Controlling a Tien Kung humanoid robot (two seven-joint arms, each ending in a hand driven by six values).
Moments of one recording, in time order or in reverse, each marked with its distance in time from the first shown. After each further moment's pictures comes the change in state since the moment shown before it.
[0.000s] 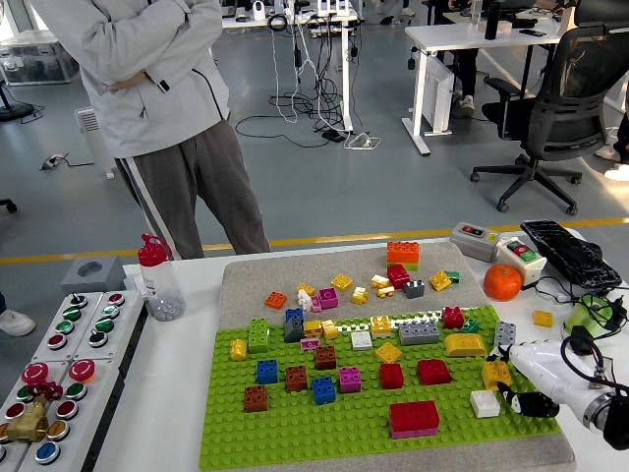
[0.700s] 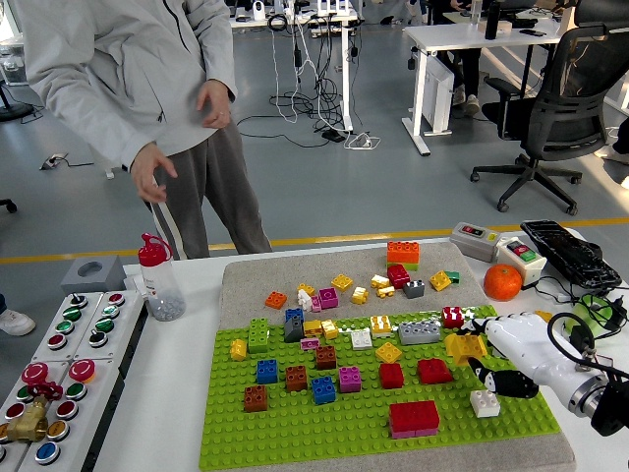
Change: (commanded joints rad) left arm -0.003 0.001 0.001 0.000 -0.006 -0.001 -0.001; right arm -0.013 -0.039 0.061 0.268 -0.037 0.009 -0.051
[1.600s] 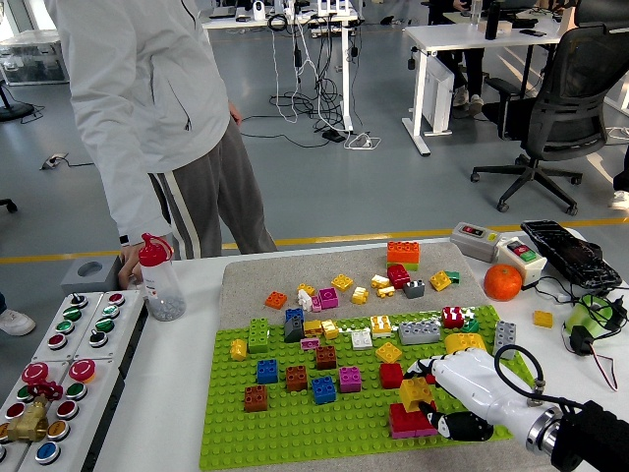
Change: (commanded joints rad) left arm -0.003 0.002 0.001 0.000 -0.002 0.001 0.000; right arm 0.052 0.028 -0.157 0.118 0.016 0.048 -0.078
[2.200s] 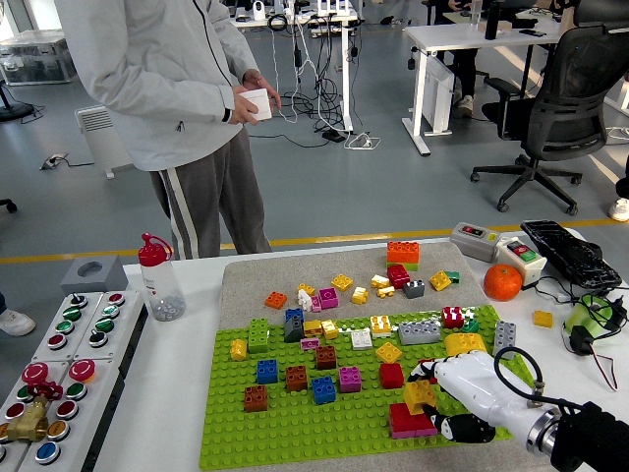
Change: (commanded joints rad) left arm 0.000 0.000 -0.003 0.000 0.005 0.001 0.002; right arm 0.003 0.004 -0.008 -0.011 -0.004 0.015 -0.020
